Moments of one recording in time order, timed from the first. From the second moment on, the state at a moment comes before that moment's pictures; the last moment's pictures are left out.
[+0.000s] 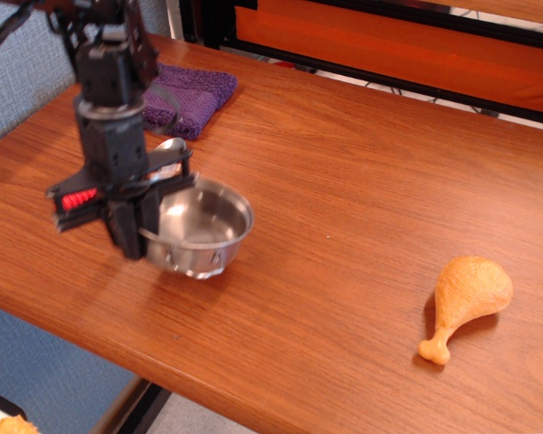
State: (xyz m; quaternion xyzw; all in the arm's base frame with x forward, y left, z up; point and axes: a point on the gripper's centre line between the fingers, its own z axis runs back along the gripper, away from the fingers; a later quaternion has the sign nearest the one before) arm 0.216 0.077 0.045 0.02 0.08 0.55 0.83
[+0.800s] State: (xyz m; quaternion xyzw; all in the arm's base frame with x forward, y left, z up) arm 0.185 0.084 0.033 0.04 0.09 0.66 0.74
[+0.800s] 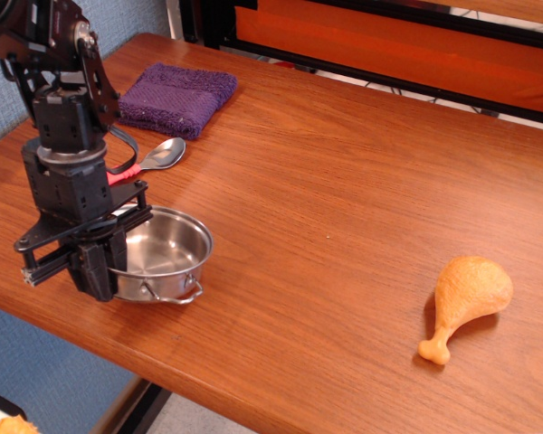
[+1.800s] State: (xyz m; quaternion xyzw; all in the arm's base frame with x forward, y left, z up) arm 0.183 0.086 0.034 0.07 0.11 0.69 0.72
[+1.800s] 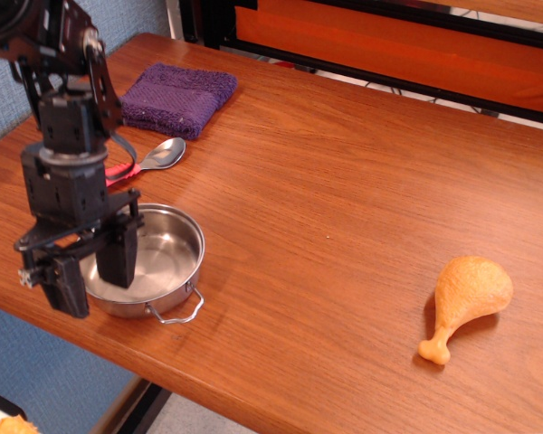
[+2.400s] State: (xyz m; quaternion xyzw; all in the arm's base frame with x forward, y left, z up) arm 0.243 0.036 0.099 0.10 -0.01 0.57 0.82
